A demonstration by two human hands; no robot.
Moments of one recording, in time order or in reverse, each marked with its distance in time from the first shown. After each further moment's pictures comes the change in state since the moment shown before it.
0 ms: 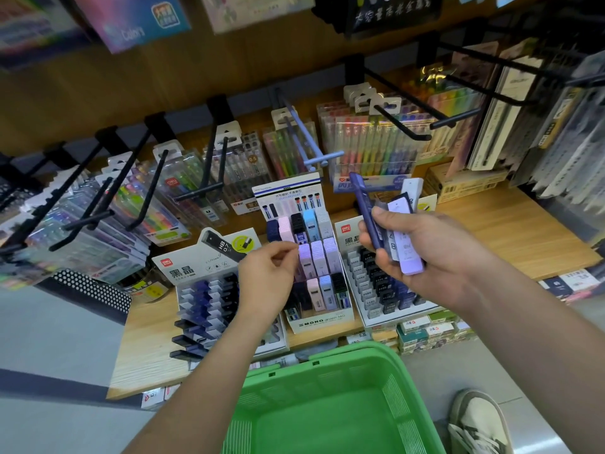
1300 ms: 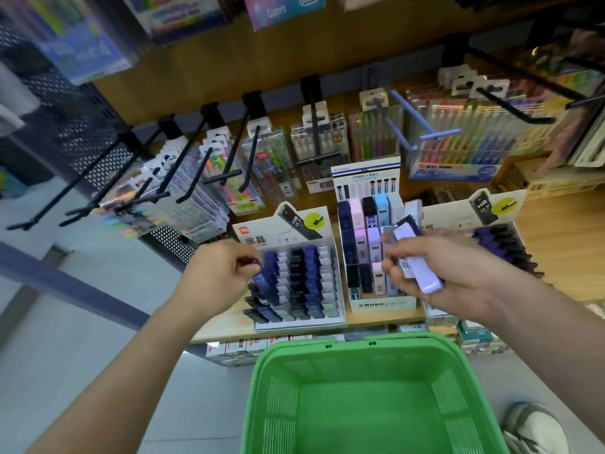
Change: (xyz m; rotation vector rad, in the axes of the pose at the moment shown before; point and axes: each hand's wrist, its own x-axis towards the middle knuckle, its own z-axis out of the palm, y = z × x) left_hand -0.029 -0.034 -0.172 0.656 -0.146 0.123; right_hand 0.004 0.051 0.045 -0.151 -0.131 0.205
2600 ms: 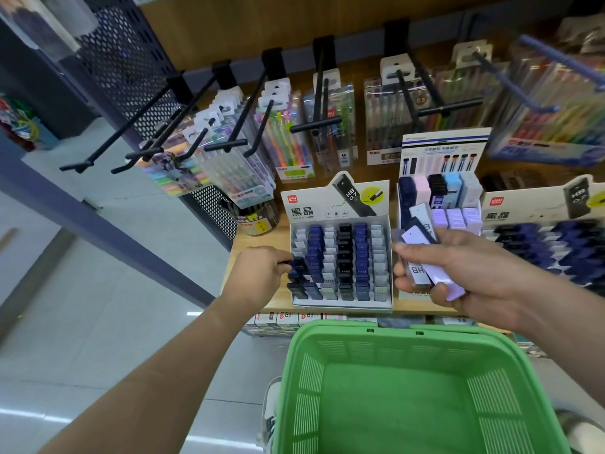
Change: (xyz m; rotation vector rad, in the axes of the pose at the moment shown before) left_hand -0.013 -0.073 0.066 0.031 -0.100 -0.057; right_hand 0.025 0.040 0.044 -0.354 -0.040 0.044
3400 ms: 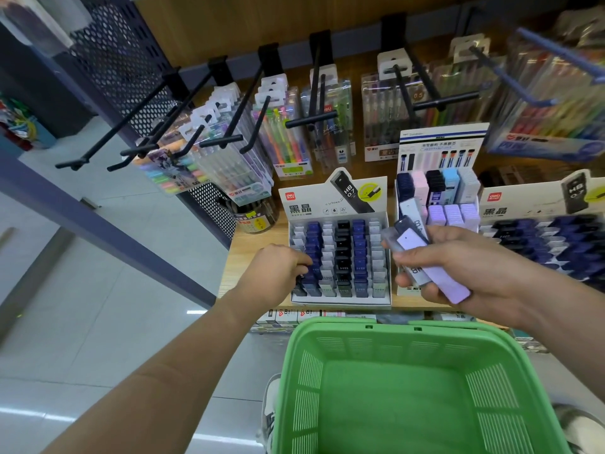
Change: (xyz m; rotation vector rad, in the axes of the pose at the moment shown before) left_hand 0.008 0.017 0.009 0.016 -0.105 0.097; right_hand 0.006 0.005 -0.006 -0.021 -0.108 -0.016
